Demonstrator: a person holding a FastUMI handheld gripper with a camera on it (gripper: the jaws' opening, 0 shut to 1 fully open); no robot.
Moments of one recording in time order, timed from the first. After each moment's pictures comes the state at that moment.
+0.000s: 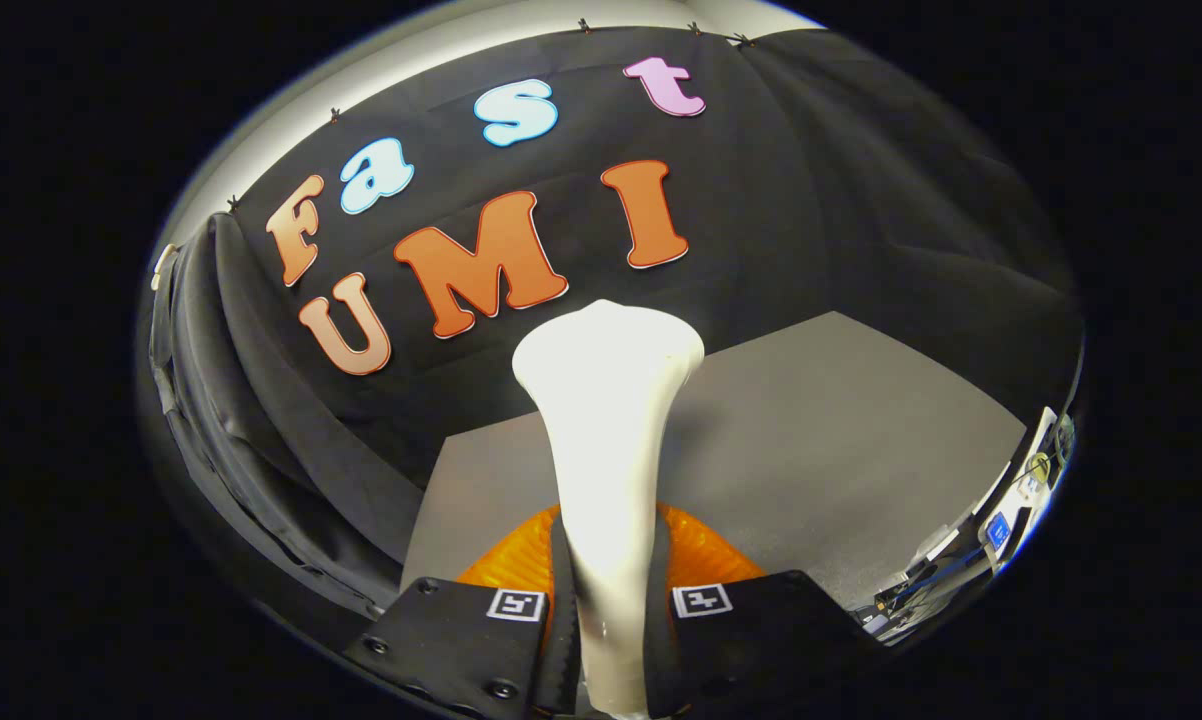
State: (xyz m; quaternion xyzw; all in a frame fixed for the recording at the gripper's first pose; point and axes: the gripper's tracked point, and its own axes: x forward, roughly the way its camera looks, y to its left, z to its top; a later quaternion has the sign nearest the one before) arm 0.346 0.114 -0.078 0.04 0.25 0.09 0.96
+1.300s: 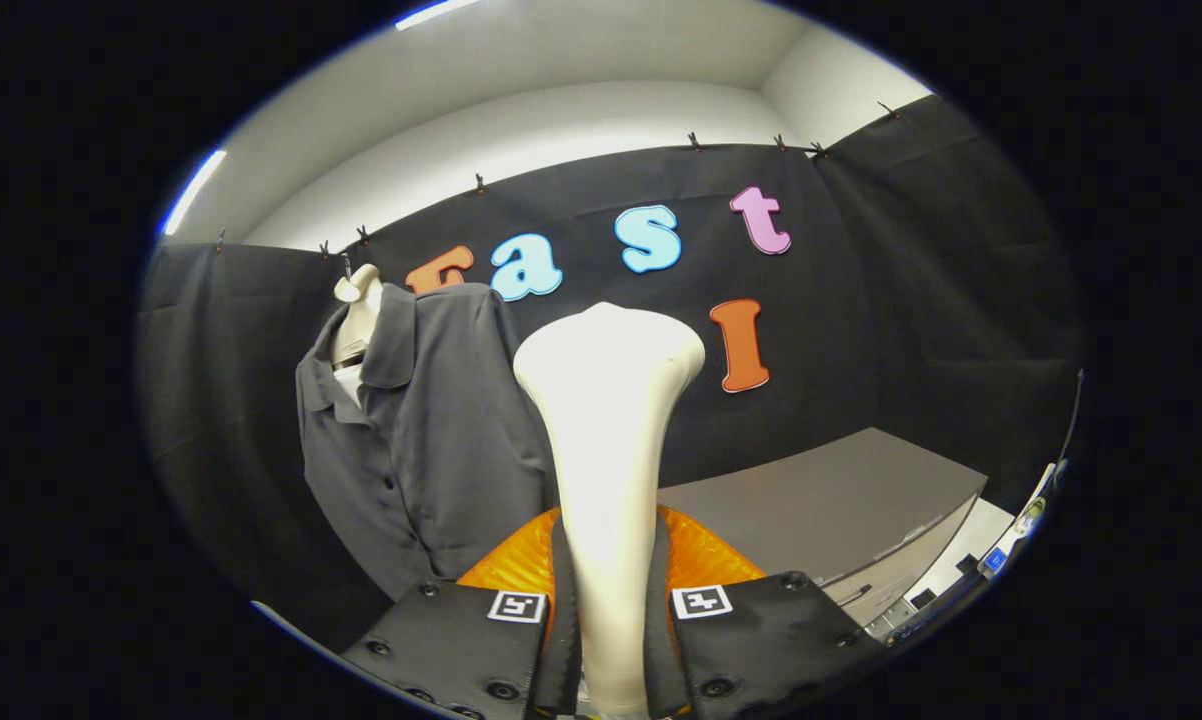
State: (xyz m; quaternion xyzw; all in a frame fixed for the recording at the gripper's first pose) arm 0.162 0.248 0.038 0.01 0.08 0.19 0.98
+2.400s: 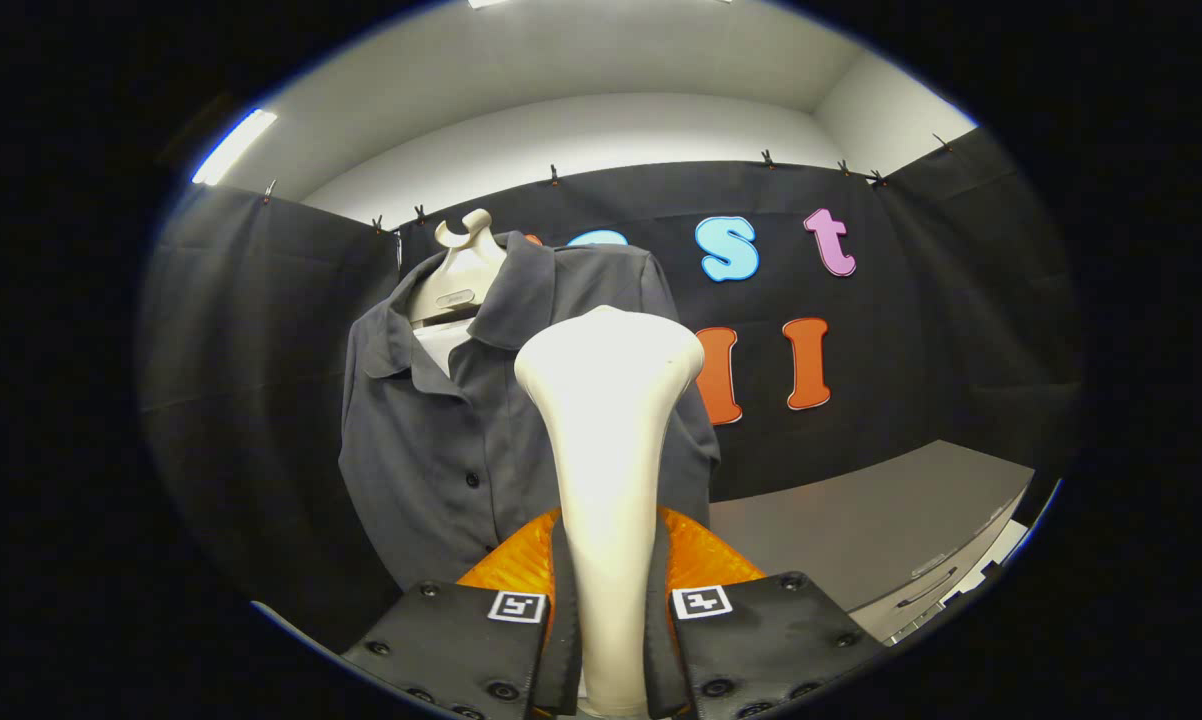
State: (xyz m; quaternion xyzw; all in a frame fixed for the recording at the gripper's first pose) arm 0.159 0.411 -0.016 -0.03 0.05 0.23 0.97
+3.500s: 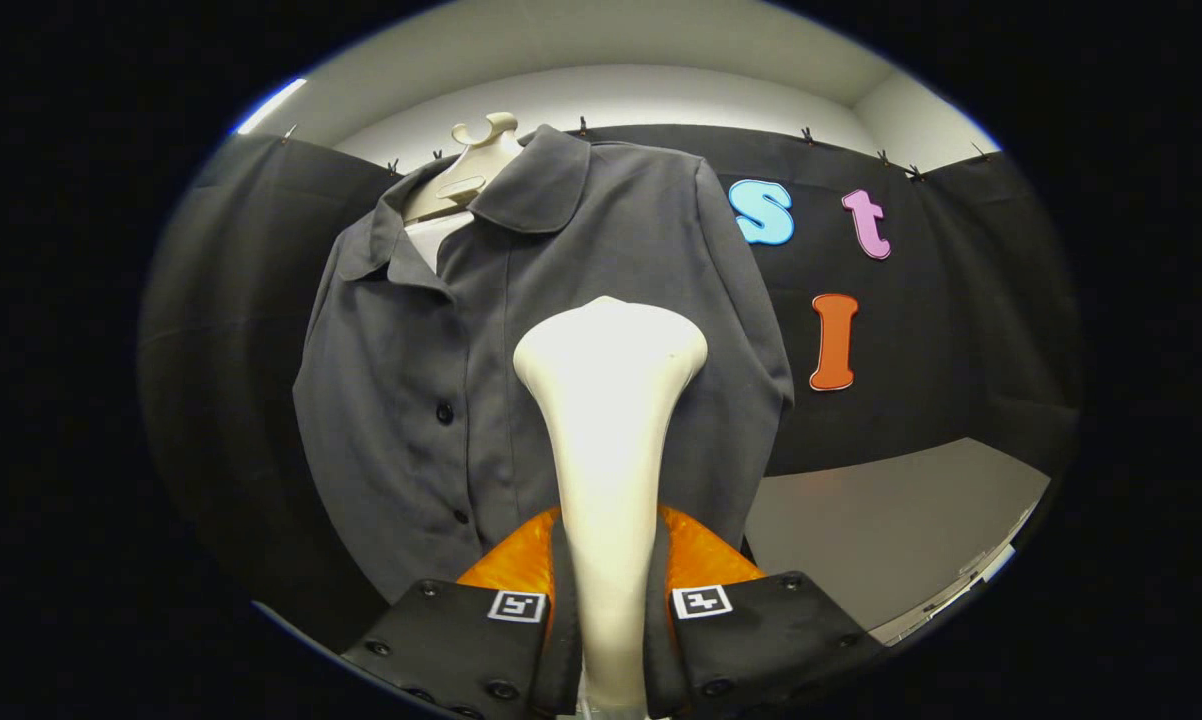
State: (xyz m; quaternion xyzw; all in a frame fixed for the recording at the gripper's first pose) arm 0.208 0.439 -0.095 -0.09 0.09 0.23 0.97
